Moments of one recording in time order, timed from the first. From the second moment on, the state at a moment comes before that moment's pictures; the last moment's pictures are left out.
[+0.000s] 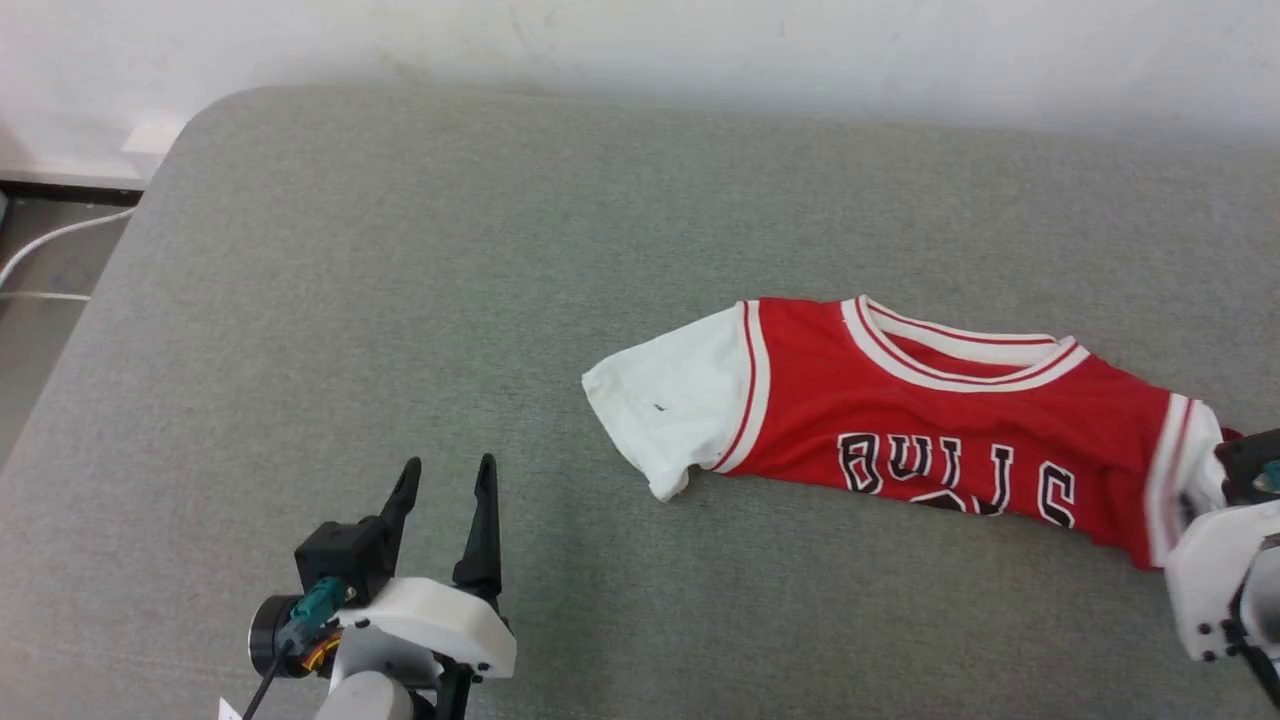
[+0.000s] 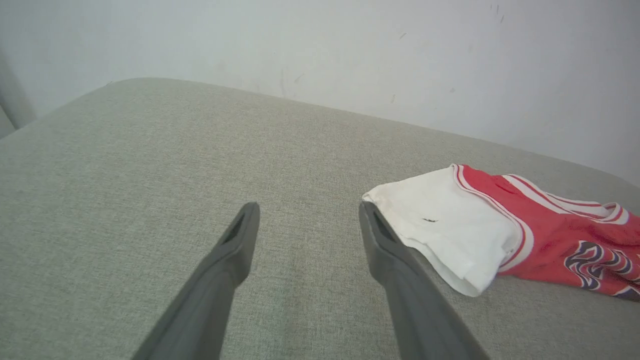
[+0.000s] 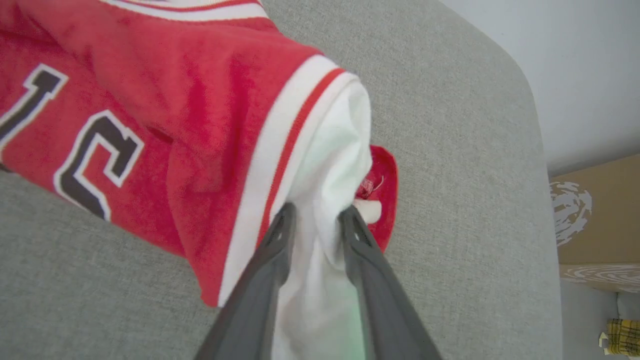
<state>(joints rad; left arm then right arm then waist) -0.13 0.15 -0.26 0.28 -0.39 0.09 -0.25 -0.17 -0.40 -0.04 0.37 0.00 0.13 0.31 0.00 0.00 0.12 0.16</state>
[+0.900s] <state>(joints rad) -0.44 0.29 -0.34 0.49 -0.40 0.03 0.25 -0.02 -0.13 -0.11 -0.01 0.08 0.13 0.22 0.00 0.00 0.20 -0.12</state>
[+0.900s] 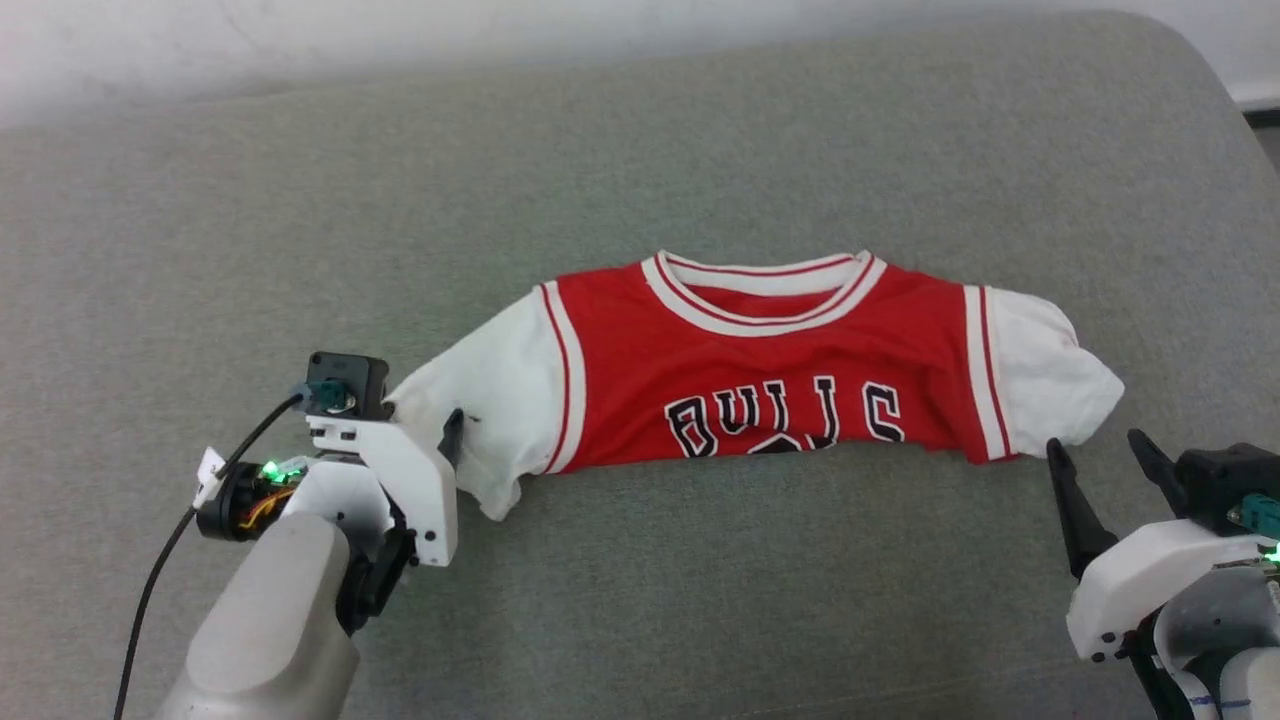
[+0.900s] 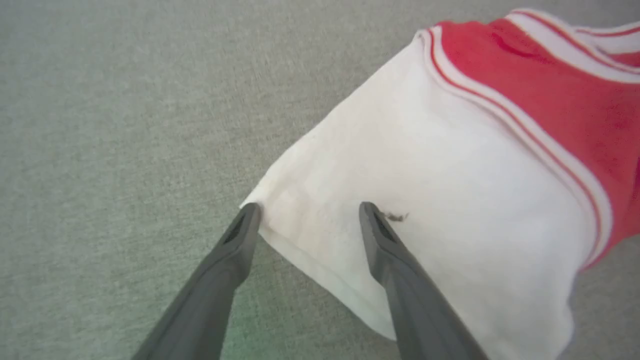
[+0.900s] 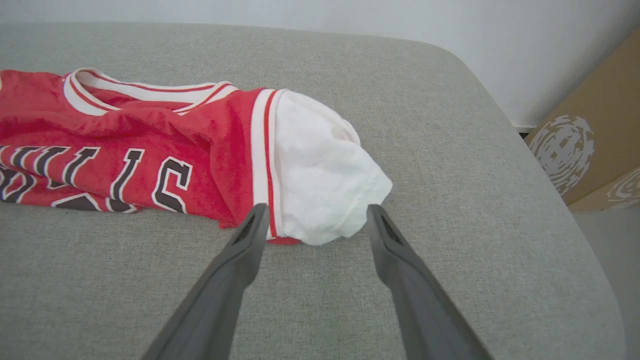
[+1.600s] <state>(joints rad) -0.41 0.29 -0.19 0.44 -0.44 0.12 -0.16 -0.01 -0.13 -0.14 0.02 0.07 0.13 0.22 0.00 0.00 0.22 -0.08</state>
